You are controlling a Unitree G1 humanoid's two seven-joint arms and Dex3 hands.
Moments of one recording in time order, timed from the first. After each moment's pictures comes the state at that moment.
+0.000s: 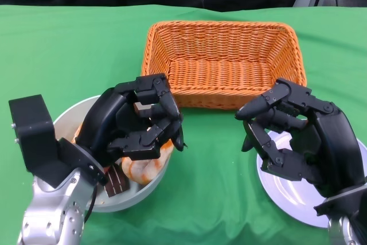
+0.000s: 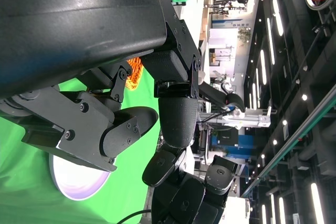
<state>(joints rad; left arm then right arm) -0.28 0.02 0.01 0.15 -0.40 -0.03 -0.65 0.03 0.03 0.13 -0.34 0.07 -0.10 0.16</state>
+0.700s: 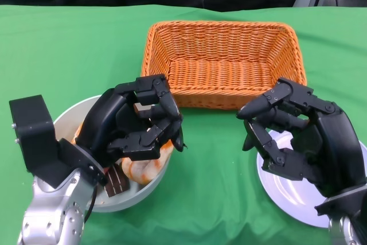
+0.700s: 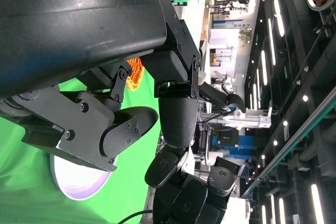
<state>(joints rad) -0.28 0.02 0.01 0.15 -0.40 -0.03 -0.65 0.03 0.03 0.12 -0.34 0.07 -0.11 0.16</state>
